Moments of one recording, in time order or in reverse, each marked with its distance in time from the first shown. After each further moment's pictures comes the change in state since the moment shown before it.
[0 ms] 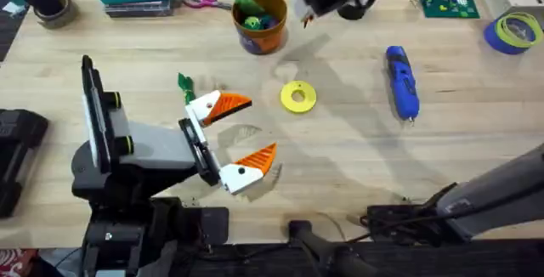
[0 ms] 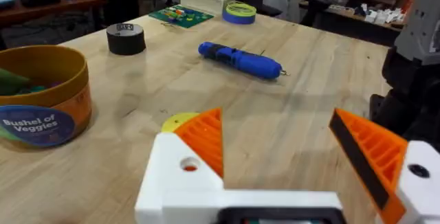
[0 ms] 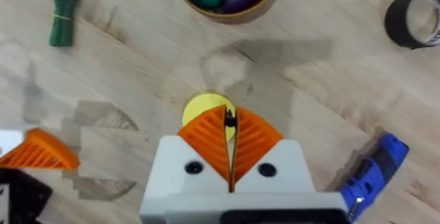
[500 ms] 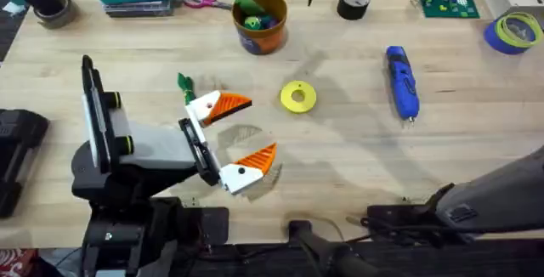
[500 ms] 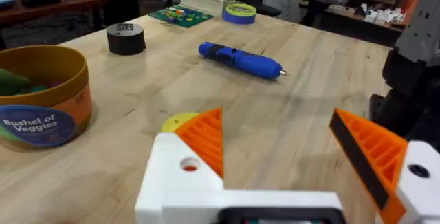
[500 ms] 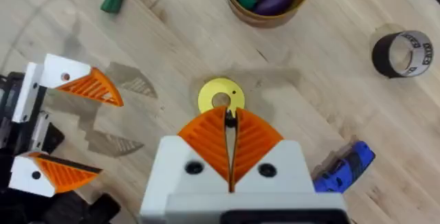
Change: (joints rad) left arm 0.000 0.000 0.000 0.000 0.000 0.000; right arm 0.088 -0.010 0.358 -0.311 0.003 -0.131
